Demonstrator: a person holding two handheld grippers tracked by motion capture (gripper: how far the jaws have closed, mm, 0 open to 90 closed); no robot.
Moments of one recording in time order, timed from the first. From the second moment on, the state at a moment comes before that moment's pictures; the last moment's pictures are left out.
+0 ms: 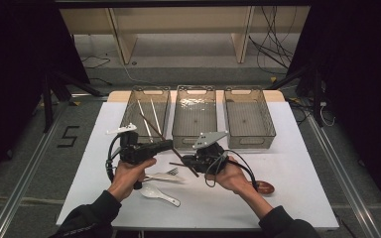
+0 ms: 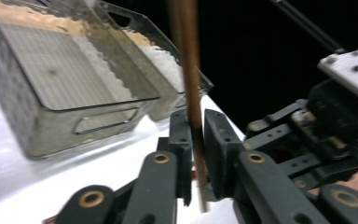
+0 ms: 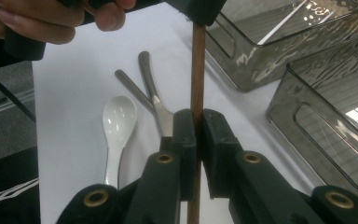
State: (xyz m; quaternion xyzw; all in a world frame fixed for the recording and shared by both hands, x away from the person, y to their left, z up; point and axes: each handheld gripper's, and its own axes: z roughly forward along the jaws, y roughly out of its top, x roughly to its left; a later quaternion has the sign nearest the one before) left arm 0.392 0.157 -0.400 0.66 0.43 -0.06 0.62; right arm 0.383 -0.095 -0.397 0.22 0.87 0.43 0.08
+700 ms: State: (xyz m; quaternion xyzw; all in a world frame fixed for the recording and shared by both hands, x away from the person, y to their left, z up) left arm 0.423 0.213 -0.362 0.65 0.47 -0.01 0.60; right arm 0.401 -0.126 -0.398 0.25 0.90 0.33 0.10
